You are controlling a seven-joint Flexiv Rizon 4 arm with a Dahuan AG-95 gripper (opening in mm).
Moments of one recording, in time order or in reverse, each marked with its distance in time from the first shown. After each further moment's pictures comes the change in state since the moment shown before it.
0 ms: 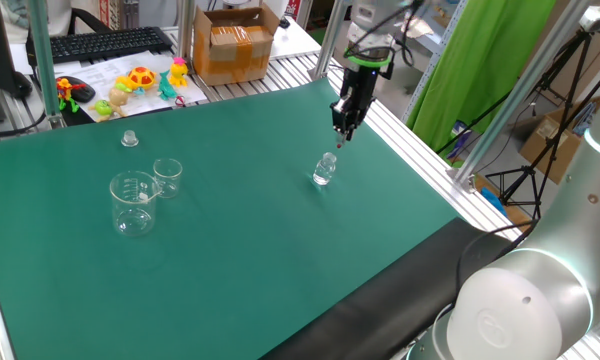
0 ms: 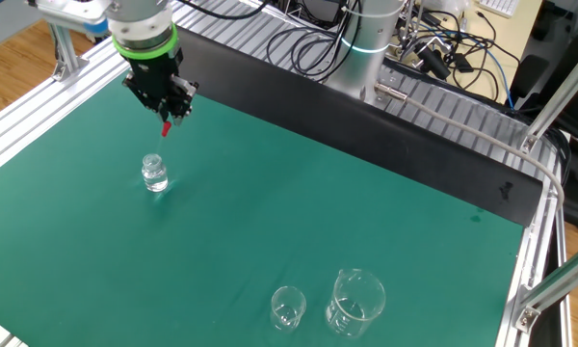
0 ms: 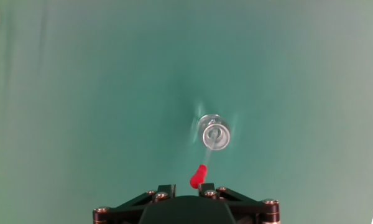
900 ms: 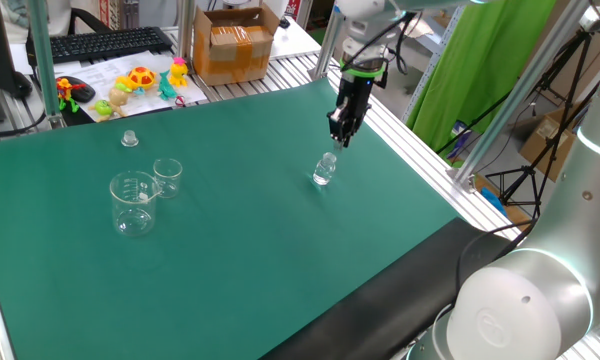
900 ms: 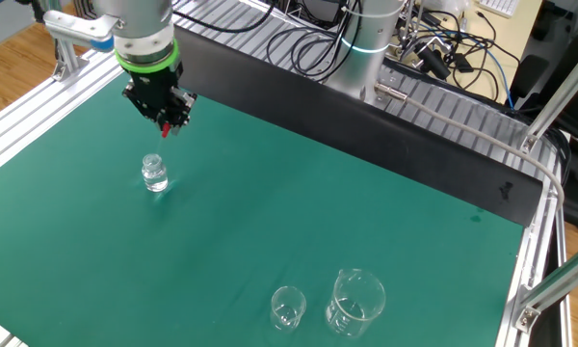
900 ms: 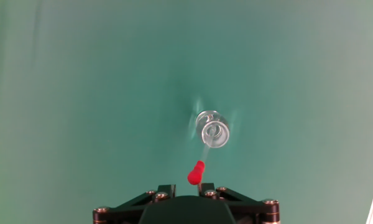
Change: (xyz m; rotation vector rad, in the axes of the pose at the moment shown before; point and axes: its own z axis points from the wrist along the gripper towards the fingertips) arm -0.005 -0.009 0.030 0.026 -0.024 -0.016
